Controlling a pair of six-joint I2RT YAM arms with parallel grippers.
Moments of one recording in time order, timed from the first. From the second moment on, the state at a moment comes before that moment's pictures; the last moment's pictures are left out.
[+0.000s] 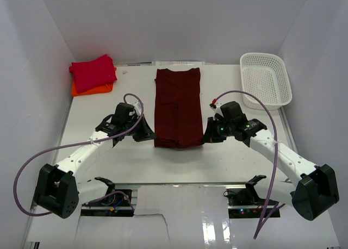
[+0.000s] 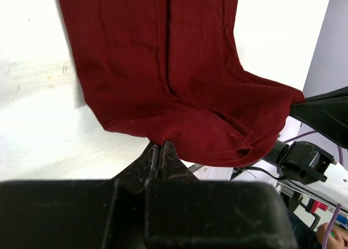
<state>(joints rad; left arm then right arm) -0.42 1.16 0.76 -0.42 0.39 -0.71 0.56 1.13 0.82 -0.55 -0.37 0.43</state>
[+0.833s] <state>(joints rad) -0.32 1.48 1.01 -0.34 0.46 -0.60 0.44 1.46 1.07 -0.55 -0.41 0.27</state>
